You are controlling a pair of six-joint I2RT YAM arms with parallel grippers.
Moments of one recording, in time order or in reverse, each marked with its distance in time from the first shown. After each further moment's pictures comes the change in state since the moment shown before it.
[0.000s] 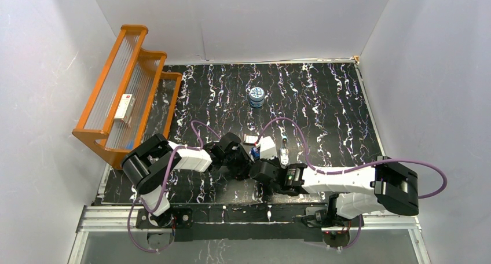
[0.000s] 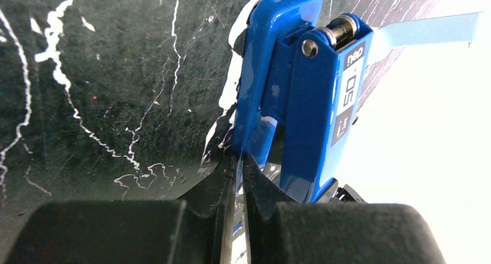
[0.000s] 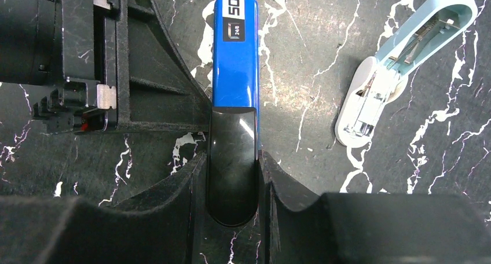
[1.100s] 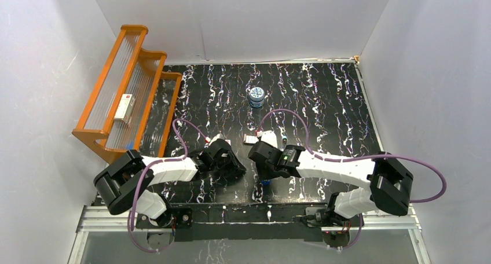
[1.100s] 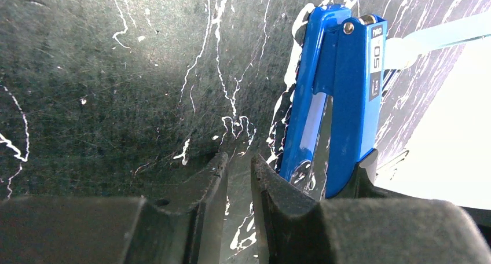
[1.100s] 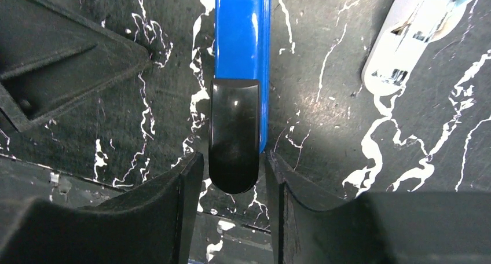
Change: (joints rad) left arm -0.010 -0.279 -0.124 -0.166 -0.246 0.126; right arm -0.161 0.060 0.210 -0.325 -0.328 0.116
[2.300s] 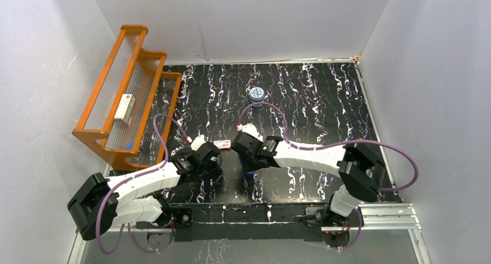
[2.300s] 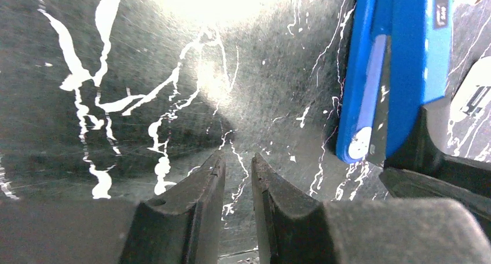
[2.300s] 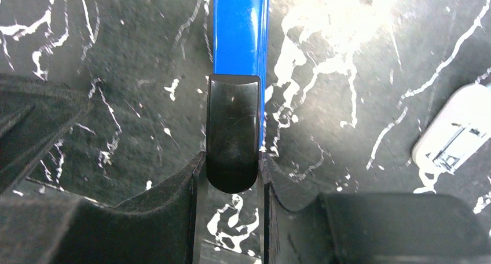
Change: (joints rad) left arm 0.001 -0.291 0.002 -0.465 -0.206 0.100; right arm -0.016 0.215 0.179 0.060 -0.058 -0.107
